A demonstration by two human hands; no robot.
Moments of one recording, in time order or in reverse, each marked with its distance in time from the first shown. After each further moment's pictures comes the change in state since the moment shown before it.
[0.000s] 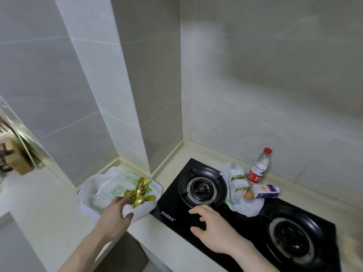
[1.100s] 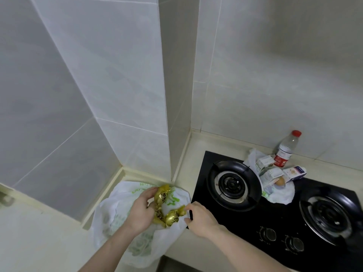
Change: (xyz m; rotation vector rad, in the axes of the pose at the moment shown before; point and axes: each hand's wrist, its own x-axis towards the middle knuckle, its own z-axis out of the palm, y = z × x) left_hand 0.184 -0.088 -0.029 -0.490 -0.253 0.106; right_hand 0.235 -0.079 0.144 -0.065 0.033 0.365
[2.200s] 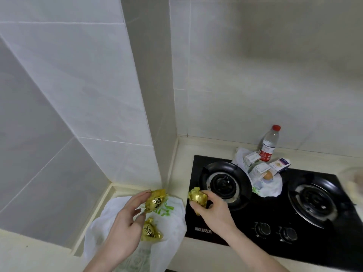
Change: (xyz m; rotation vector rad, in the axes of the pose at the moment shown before) left_hand -0.047 0.066 -0.038 -0.009 -0.016 0.231; right_hand -0.060 -0.003 -0.060 0.713 0.470 0.059
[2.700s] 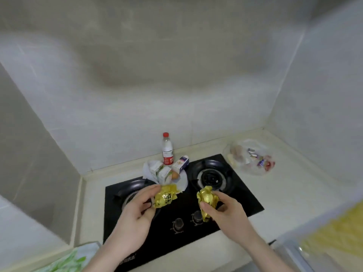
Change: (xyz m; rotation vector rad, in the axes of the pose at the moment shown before) left_hand -0.013 0.181 0.212 -0.087 -0.497 0.421; right_hand -0.171 0.051 -0.252 0.095 0.474 0.086
